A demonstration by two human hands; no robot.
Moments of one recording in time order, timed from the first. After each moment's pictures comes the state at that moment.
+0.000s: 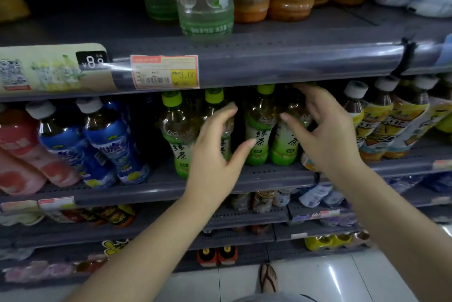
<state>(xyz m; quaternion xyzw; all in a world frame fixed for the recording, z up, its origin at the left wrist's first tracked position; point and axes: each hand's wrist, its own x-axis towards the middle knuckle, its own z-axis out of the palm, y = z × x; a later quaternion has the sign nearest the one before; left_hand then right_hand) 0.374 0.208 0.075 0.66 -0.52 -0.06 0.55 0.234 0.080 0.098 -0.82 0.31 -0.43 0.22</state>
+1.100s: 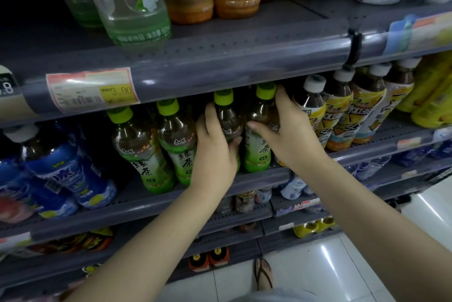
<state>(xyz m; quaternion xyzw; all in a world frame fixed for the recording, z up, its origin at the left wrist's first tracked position) 0.352 0.142 0.053 0.74 -0.54 -0.02 0.40 0.232 0.054 0.083 -0.83 0.37 -0.36 0.20</state>
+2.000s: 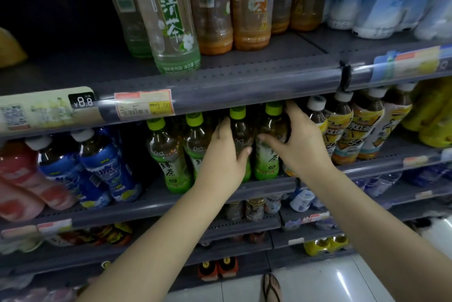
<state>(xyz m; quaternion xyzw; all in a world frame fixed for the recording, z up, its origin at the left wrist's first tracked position) 0.347 0.172 0.105 0.77 -0.53 -0.09 0.35 0.222 0.066 0.098 -0.83 0.37 -0.37 0.21</state>
